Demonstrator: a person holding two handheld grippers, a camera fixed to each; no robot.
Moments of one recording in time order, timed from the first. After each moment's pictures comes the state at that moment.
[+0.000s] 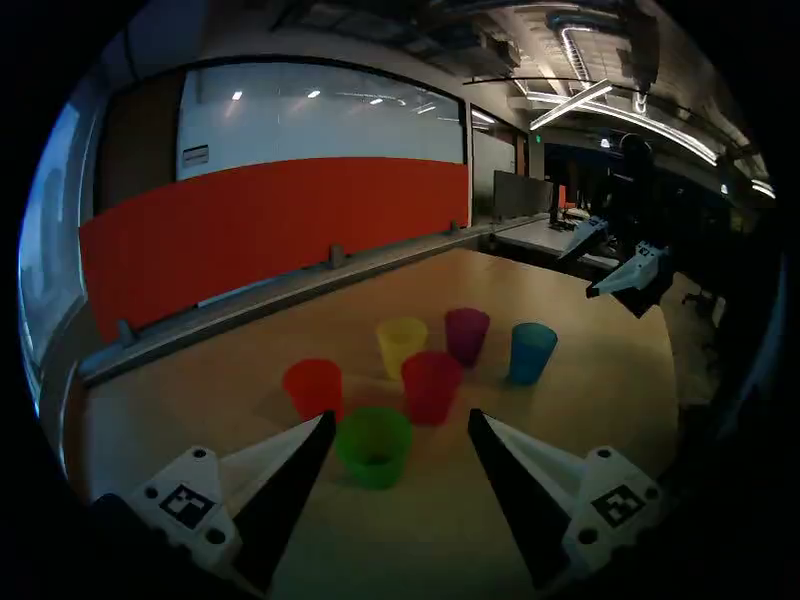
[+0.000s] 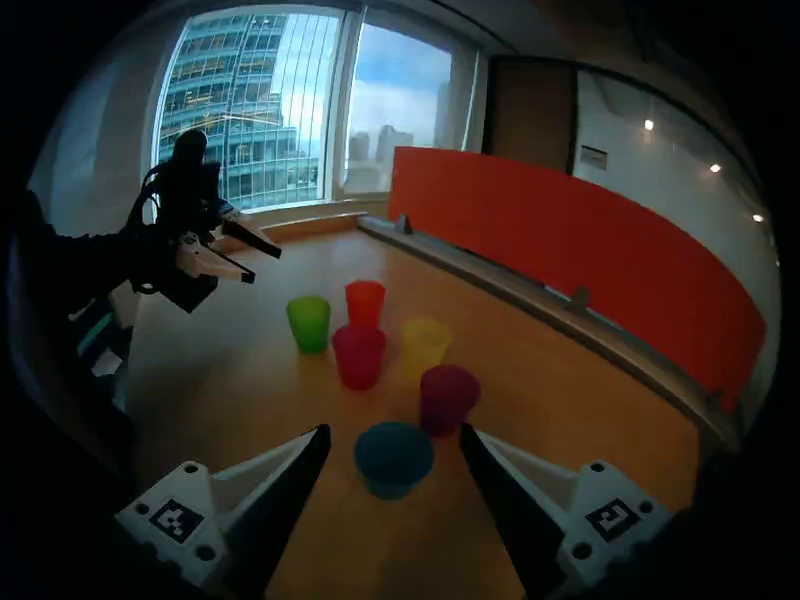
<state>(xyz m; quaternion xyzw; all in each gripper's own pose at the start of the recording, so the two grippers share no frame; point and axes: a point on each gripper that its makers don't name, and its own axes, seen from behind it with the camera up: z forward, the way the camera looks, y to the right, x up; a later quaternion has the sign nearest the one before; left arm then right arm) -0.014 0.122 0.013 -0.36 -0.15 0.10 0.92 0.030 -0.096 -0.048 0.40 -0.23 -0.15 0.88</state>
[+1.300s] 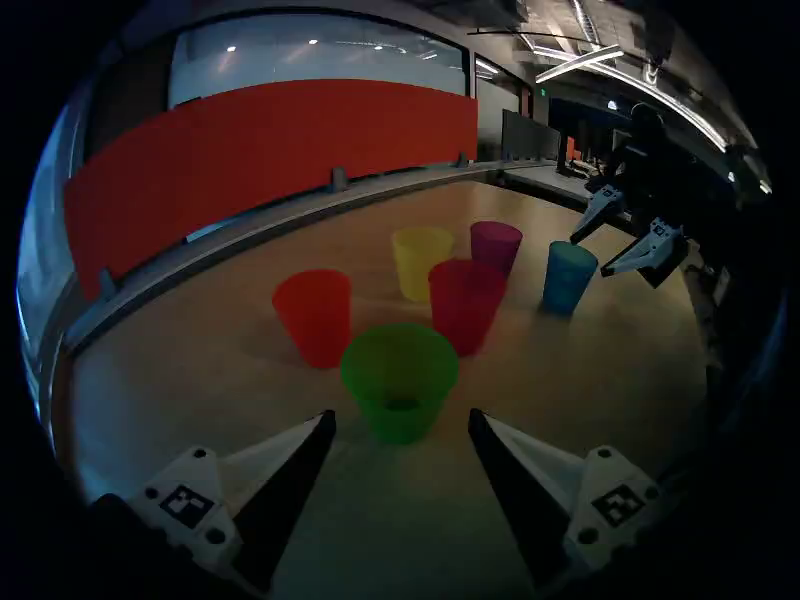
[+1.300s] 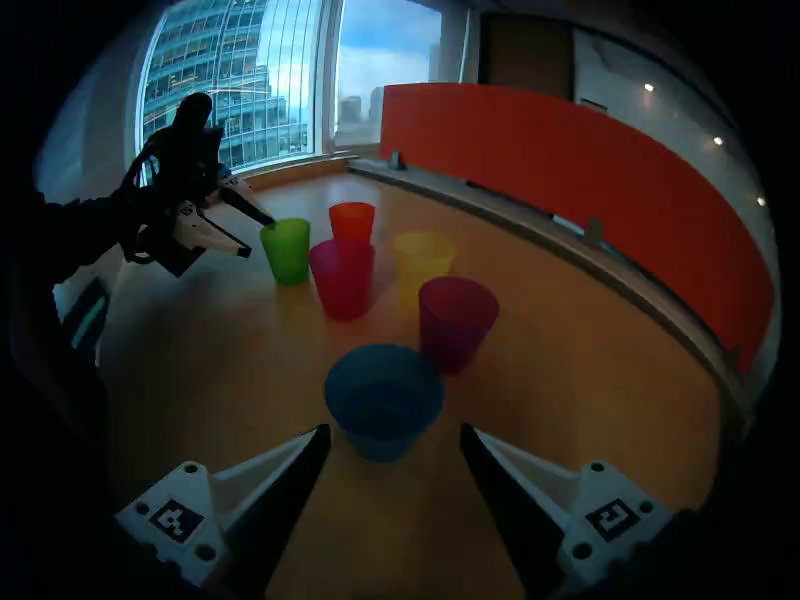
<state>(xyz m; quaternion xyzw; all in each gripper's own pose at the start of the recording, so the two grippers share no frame) -0.110 0.112 0.045 -0.36 -0.24 0.13 0.89 -0.071 -0.088 -0.037 0.38 -0.30 -0.16 0.86</state>
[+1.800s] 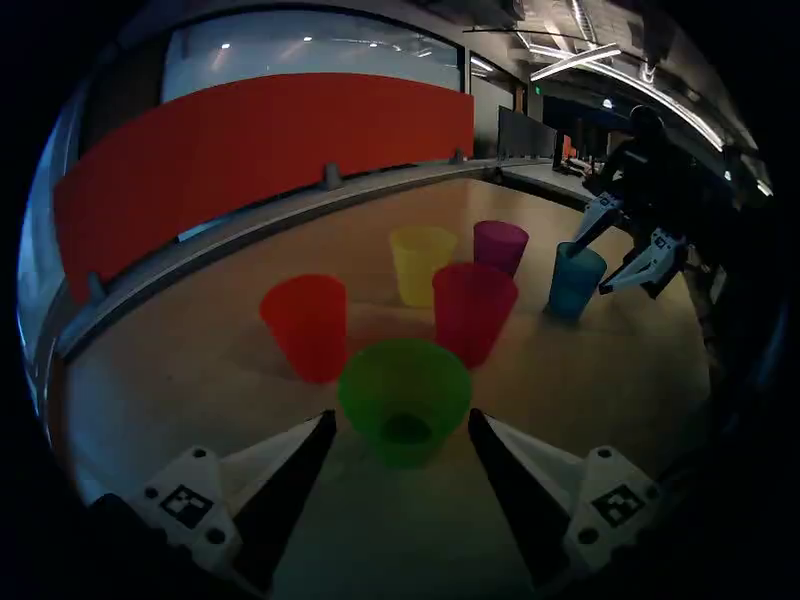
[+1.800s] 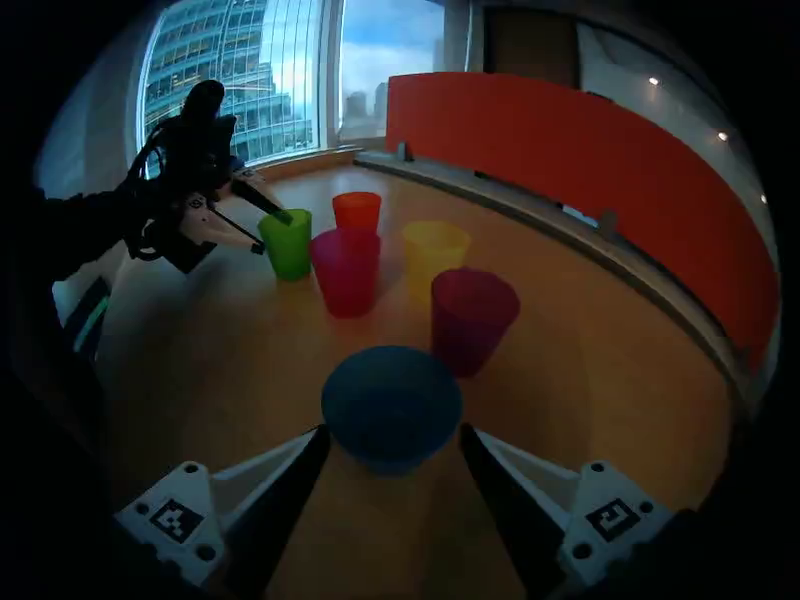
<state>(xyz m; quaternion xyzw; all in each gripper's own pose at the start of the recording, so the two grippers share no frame) -0.116 0.127 0.065 -0.37 -0.24 0.13 0.89 -0.089 -0.104 -0.027 0.39 -0.31 -0.16 0.85</state>
